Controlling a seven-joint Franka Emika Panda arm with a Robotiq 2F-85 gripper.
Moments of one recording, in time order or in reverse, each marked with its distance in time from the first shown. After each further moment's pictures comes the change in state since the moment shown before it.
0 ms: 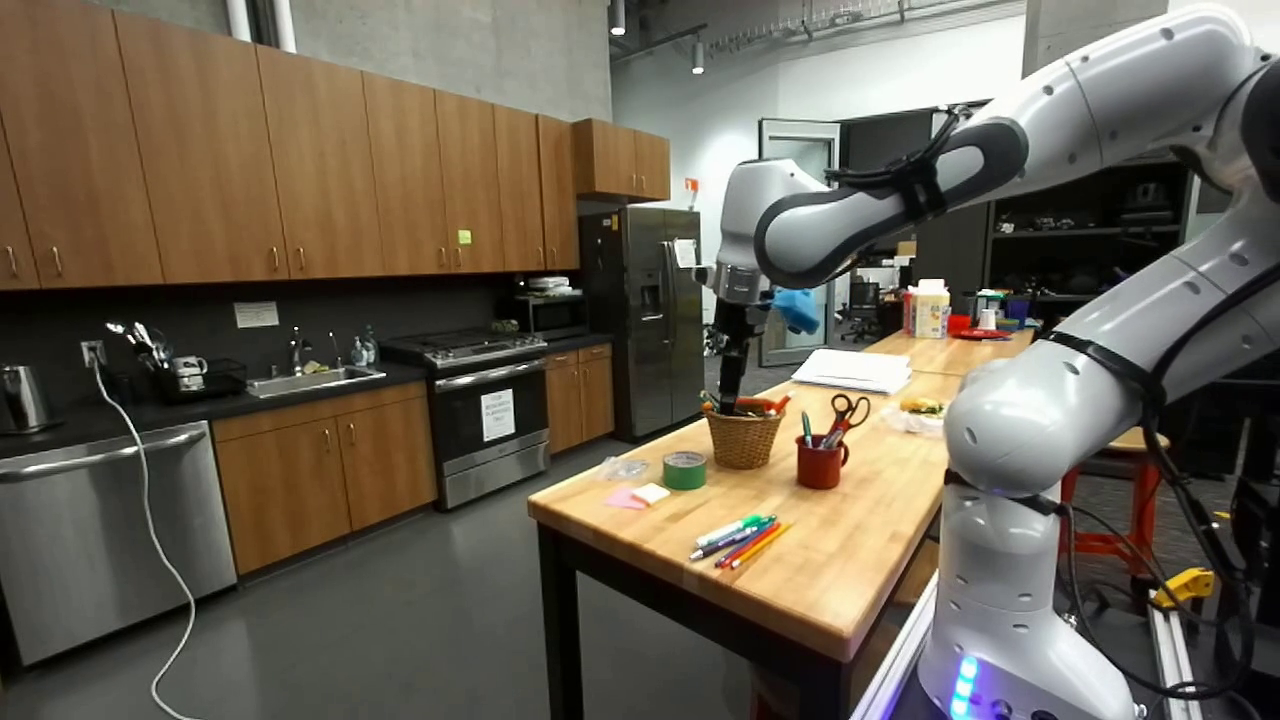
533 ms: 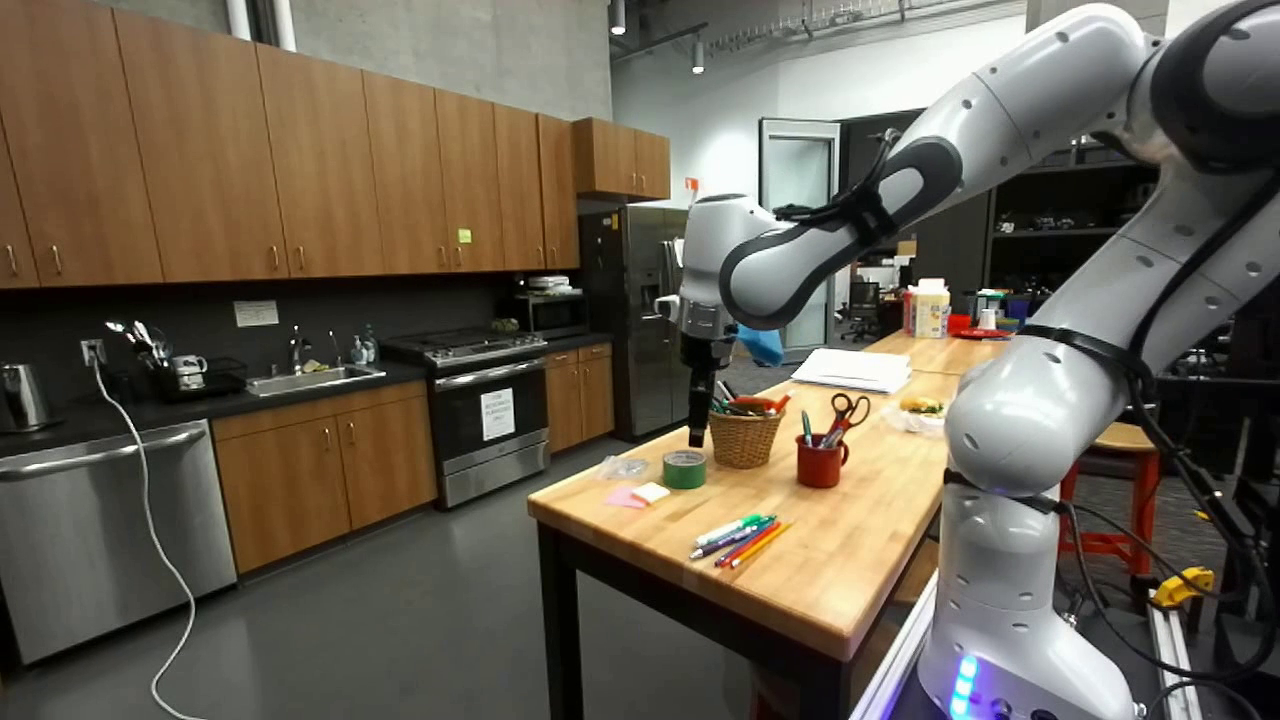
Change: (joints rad) arm 0.019 0.210 0.066 0.017 -0.002 0.174 0.011
